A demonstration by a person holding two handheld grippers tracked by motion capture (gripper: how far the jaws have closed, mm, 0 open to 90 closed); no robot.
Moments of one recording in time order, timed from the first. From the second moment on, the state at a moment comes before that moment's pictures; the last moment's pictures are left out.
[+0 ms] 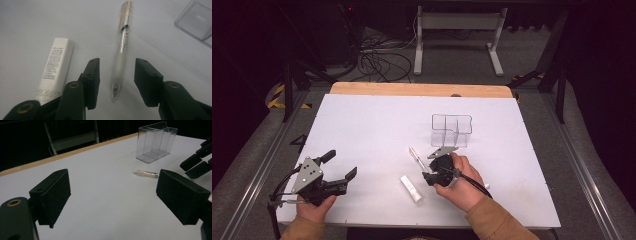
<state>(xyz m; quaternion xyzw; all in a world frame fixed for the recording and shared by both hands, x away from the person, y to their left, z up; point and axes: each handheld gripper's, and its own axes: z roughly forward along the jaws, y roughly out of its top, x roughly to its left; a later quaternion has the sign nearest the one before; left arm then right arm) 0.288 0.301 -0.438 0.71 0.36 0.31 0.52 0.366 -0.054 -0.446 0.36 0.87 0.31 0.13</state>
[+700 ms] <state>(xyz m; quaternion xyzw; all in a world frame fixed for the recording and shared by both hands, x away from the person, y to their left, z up) 0.289 0.301 -0.438 0.71 0.36 0.31 0.52 0.365 -0.045 -0.460 0.38 0.88 0.27 0.13</state>
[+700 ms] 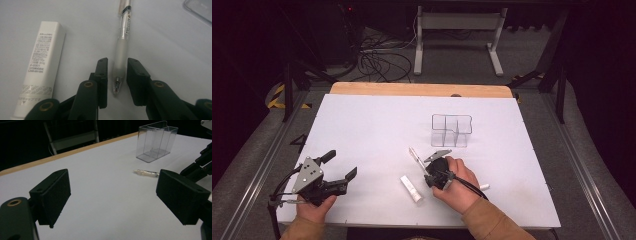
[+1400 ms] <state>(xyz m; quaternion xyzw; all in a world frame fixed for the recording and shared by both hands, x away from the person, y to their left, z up) 0.289 0.302 -0.438 0.71 0.36 0.31 0.52 0.365 -0.051 -0.451 0.38 0.86 0.30 0.14</state>
